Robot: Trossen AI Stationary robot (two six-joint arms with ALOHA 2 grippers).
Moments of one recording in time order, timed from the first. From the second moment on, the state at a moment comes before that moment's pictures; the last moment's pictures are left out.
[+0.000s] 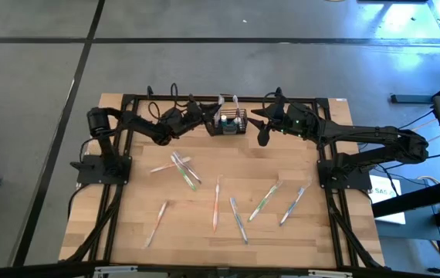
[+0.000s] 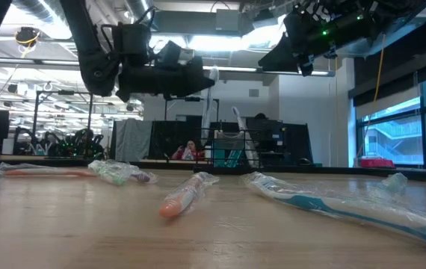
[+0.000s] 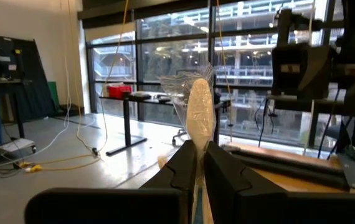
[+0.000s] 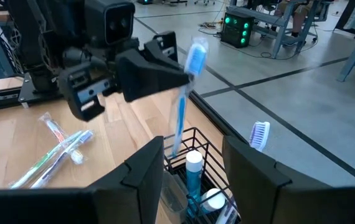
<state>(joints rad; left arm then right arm) 0.41 1.79 0.66 1.32 -0.16 0.01 -0.30 1.16 0.69 0.21 0.12 0.02</state>
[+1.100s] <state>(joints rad) 0.43 1.87 0.67 1.20 -0.16 -0.07 -0.30 1.16 0.69 0.21 0.12 0.02</state>
